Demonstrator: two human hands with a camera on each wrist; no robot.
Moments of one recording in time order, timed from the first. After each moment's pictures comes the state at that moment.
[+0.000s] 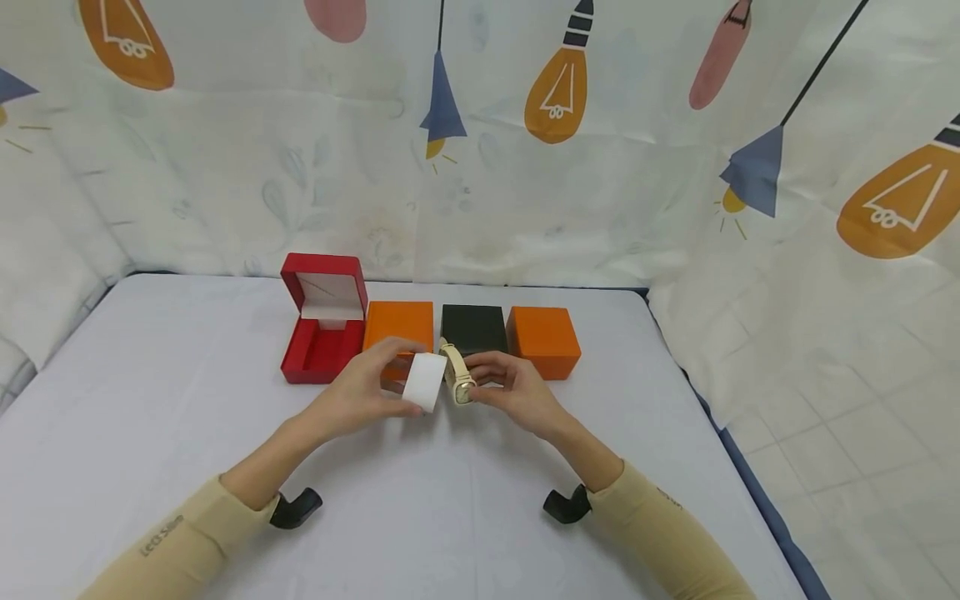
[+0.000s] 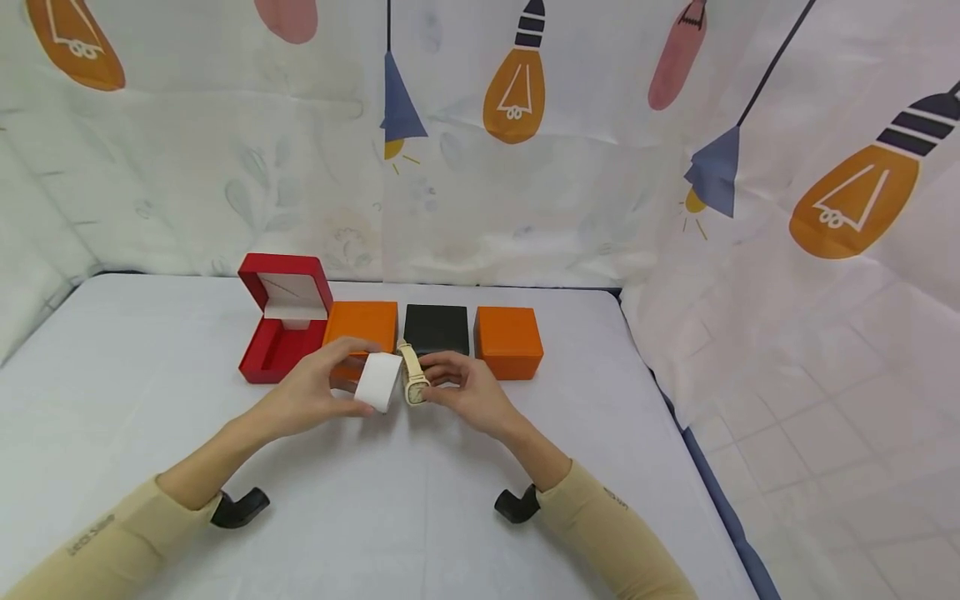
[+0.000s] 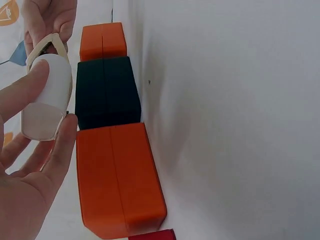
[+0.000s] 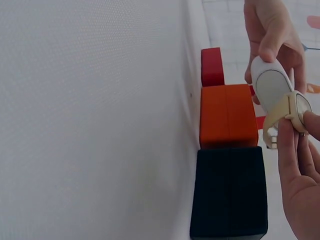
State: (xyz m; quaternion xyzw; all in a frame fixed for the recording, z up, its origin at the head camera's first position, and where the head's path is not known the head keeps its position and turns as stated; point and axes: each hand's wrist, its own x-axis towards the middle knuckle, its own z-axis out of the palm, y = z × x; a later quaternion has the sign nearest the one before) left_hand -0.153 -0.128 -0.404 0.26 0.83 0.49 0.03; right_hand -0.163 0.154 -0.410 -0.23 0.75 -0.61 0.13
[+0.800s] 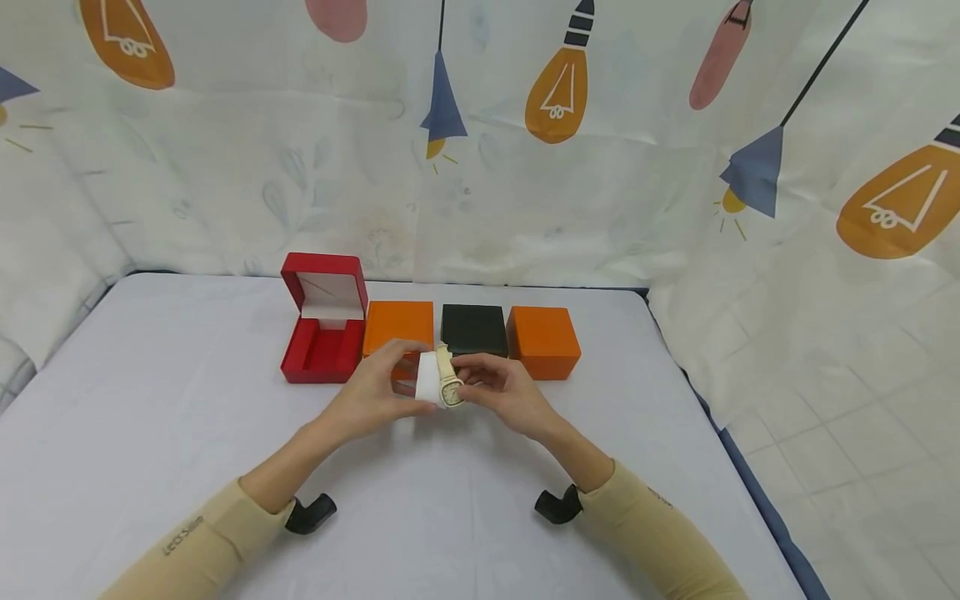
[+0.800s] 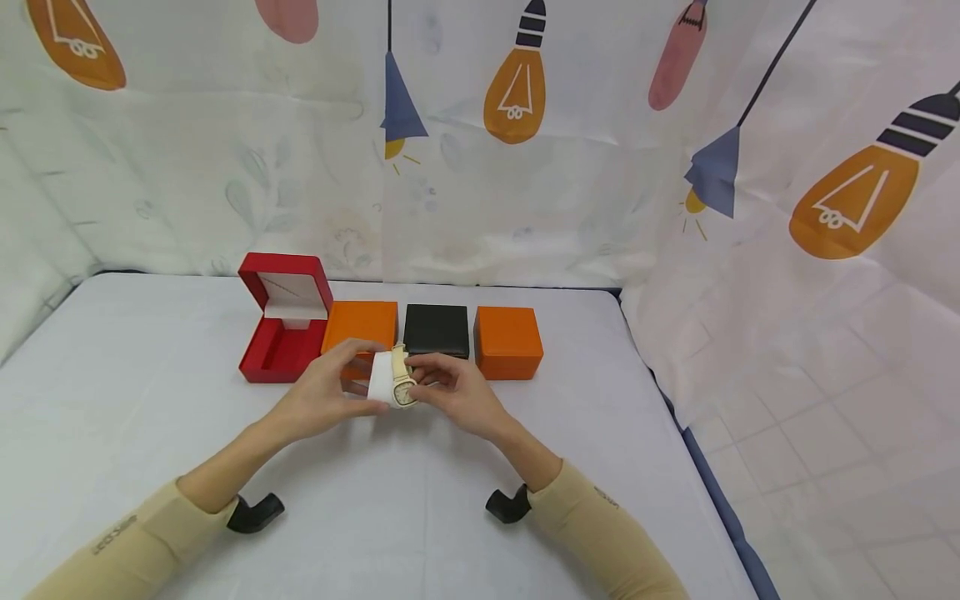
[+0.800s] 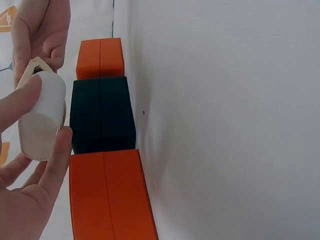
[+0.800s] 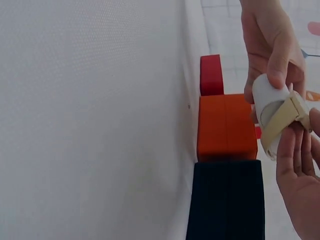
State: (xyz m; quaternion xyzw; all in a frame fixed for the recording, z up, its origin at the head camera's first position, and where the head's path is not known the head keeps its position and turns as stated) left_hand -0.151 -0.113 -0.415 0.24 0.82 0.52 0.00; right_hand -0.160 0.141 -0.409 -0.26 0.74 -0.61 0.12
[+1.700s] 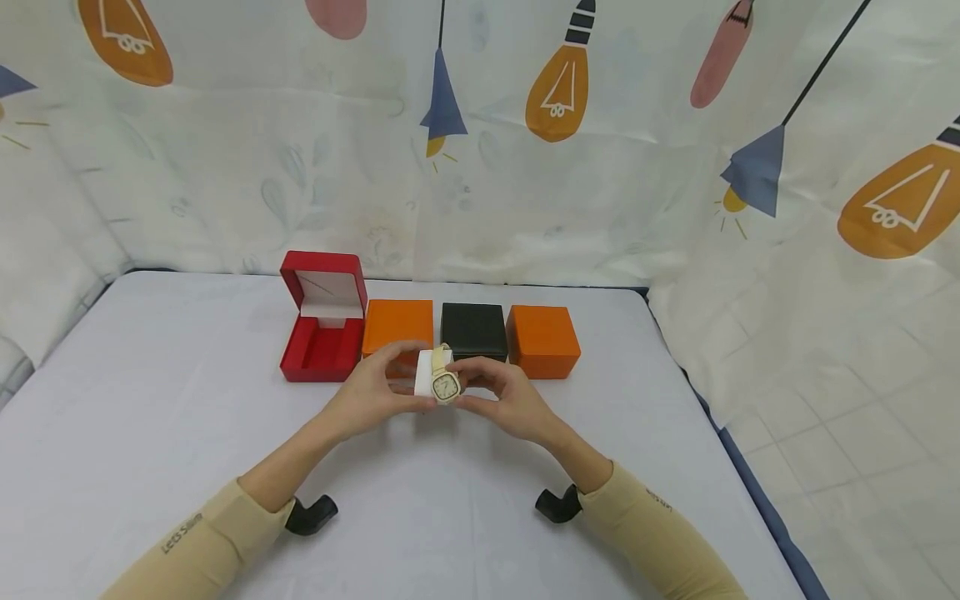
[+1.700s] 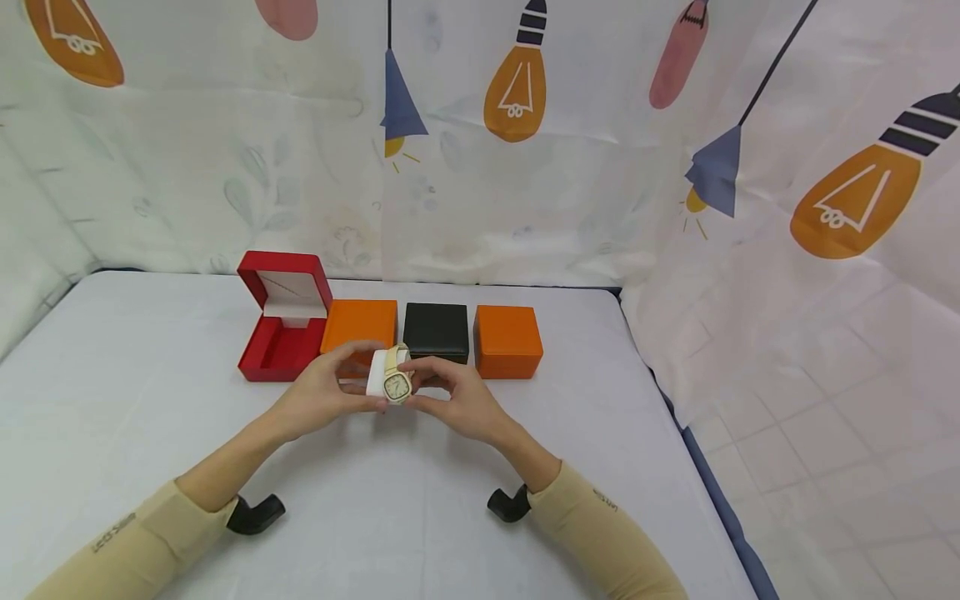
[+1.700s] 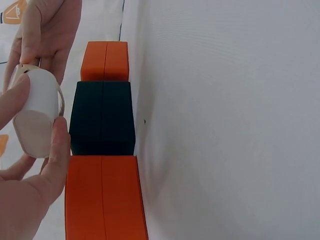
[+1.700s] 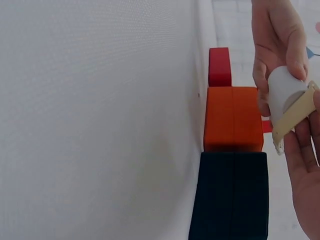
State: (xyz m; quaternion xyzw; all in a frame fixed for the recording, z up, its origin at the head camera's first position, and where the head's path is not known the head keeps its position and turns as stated) left_hand -0.150 -0.115 -0.414 0.18 0.80 0.57 0.08; right_hand -0.159 0.142 -0.416 -0.36 0.74 -0.56 0.06
